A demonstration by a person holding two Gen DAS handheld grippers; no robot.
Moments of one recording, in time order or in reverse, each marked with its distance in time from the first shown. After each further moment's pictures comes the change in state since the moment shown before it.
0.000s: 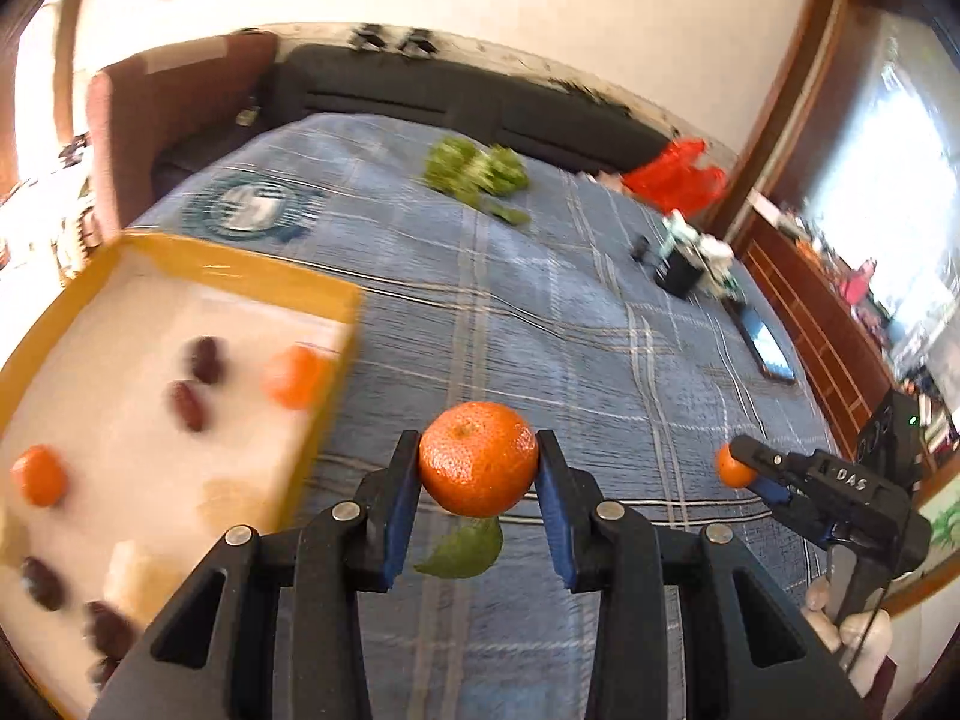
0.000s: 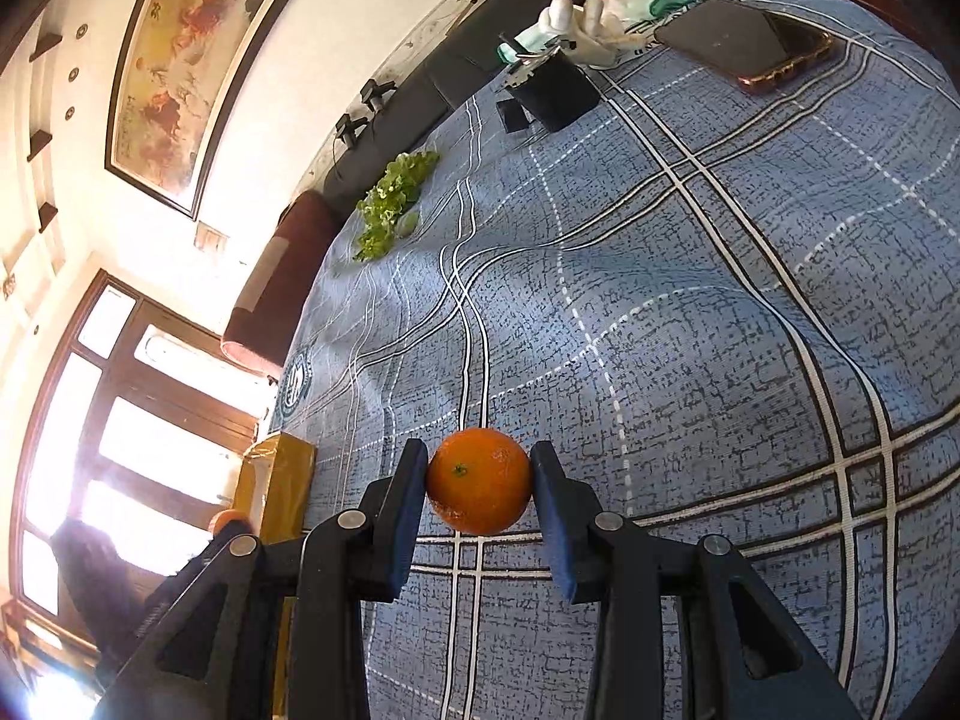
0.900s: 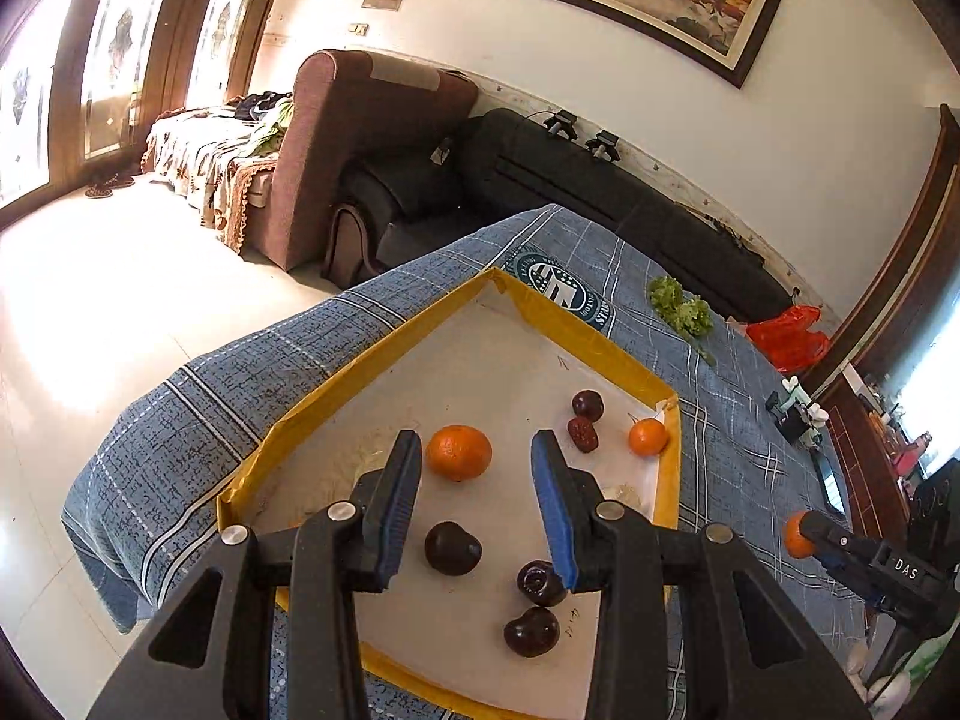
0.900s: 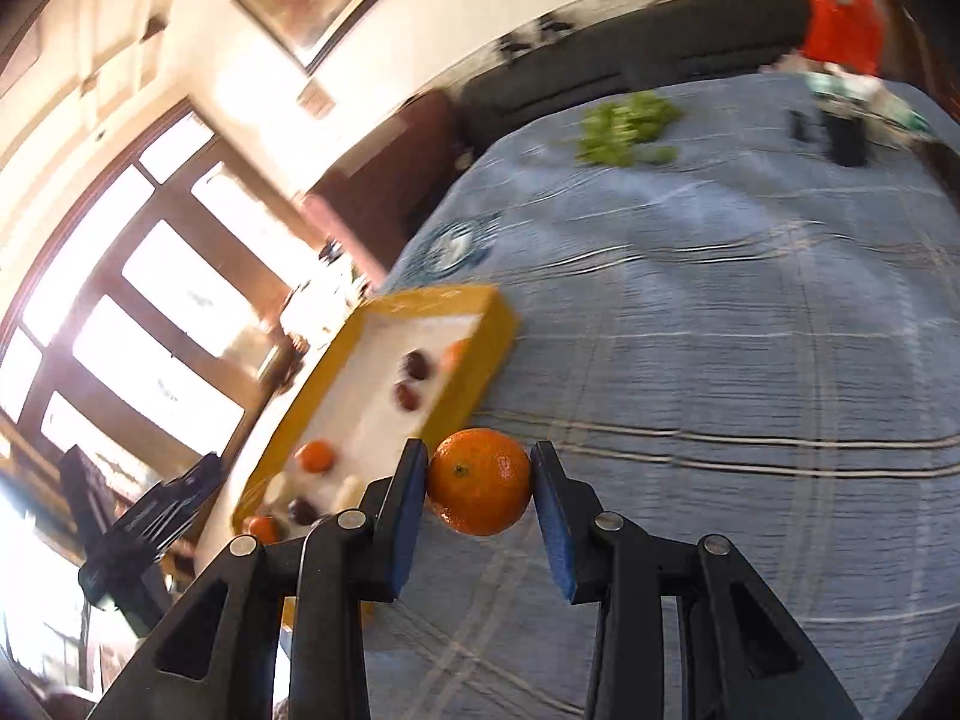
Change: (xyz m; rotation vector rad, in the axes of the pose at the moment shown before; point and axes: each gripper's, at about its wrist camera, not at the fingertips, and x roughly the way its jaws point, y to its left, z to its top) left arm -0.136 0.192 -0.040 -0.318 -0.185 0.182; right arm 0.027 0.186 -0.089 -0.408 0.153 0.082
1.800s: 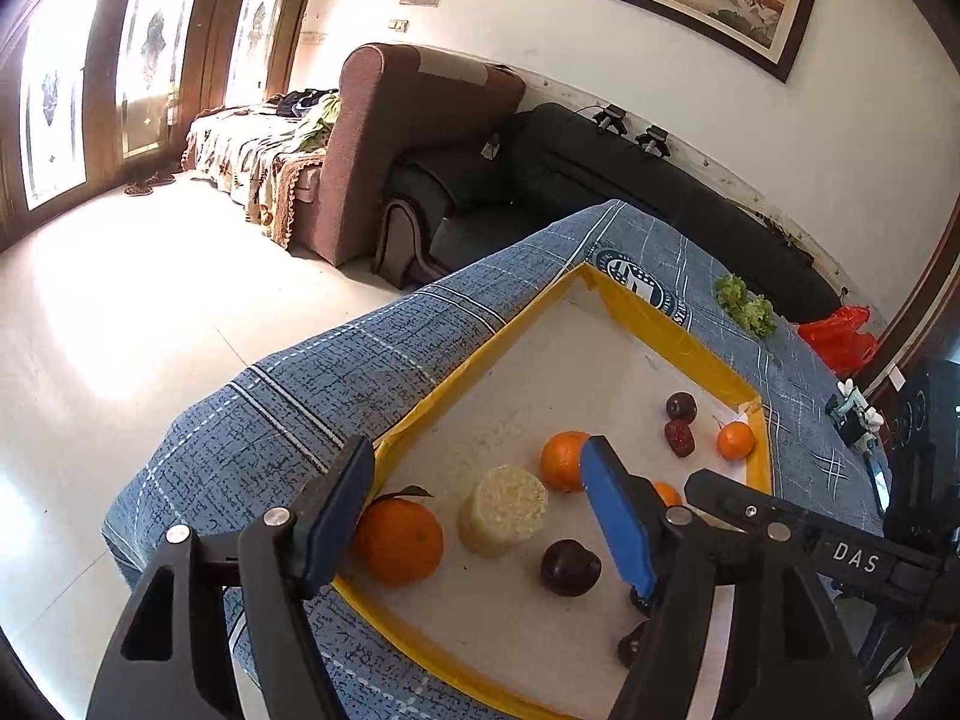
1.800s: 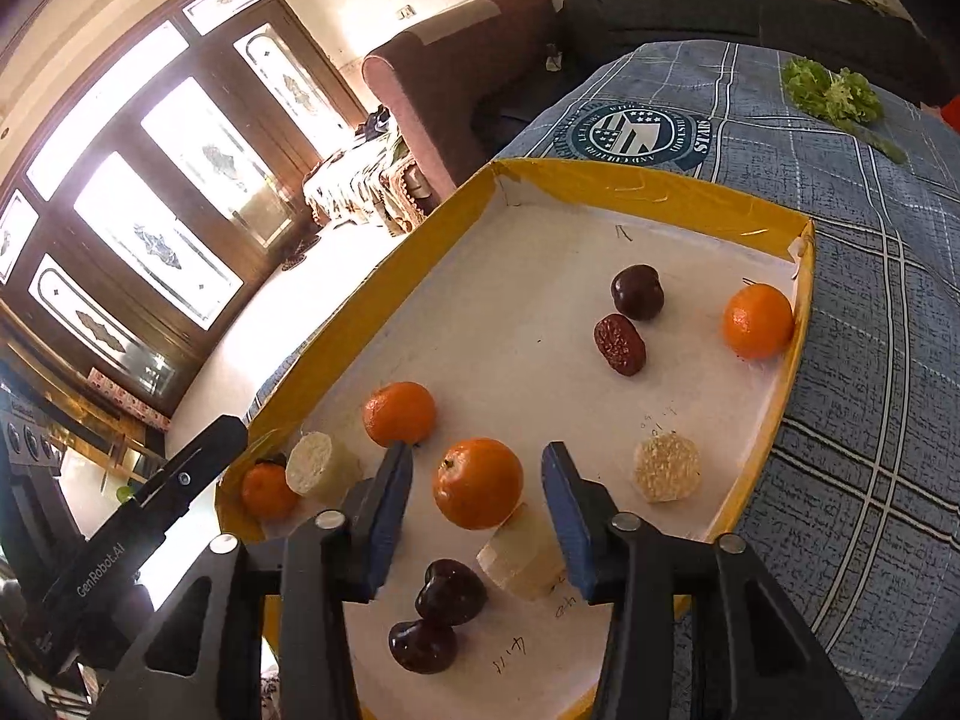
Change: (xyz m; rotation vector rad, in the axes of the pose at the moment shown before) left arm 0.015 0.039 0.002 -0.008 0.006 0.118; right arm 0.158 0.119 -0.011 -0.199 0.221 -0.013
